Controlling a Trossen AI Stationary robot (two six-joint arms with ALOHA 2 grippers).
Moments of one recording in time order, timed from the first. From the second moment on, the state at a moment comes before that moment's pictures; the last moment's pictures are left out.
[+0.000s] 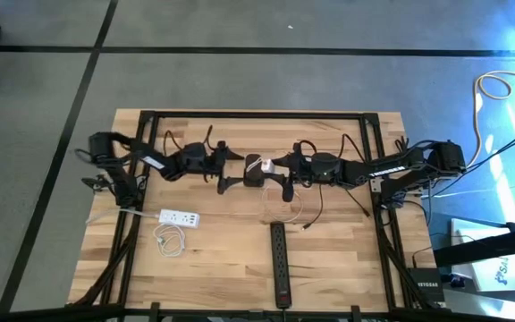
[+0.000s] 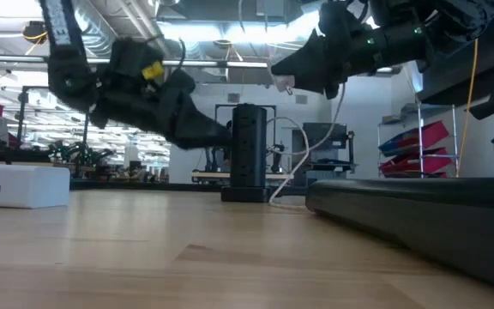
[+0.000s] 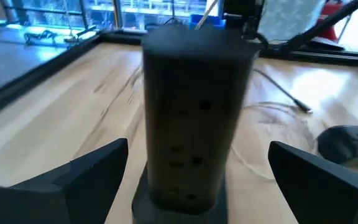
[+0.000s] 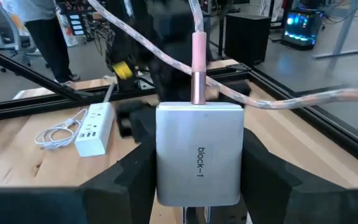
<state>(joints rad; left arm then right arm) 0.33 1.72 0.42 1.10 0.24 0.01 -0.05 1.42 0.61 0.63 0.12 0.12</state>
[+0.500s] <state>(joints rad) 0.31 2.12 0.55 1.45 0.30 -0.06 -0.05 1.42 0.61 0.63 0.11 0.12</state>
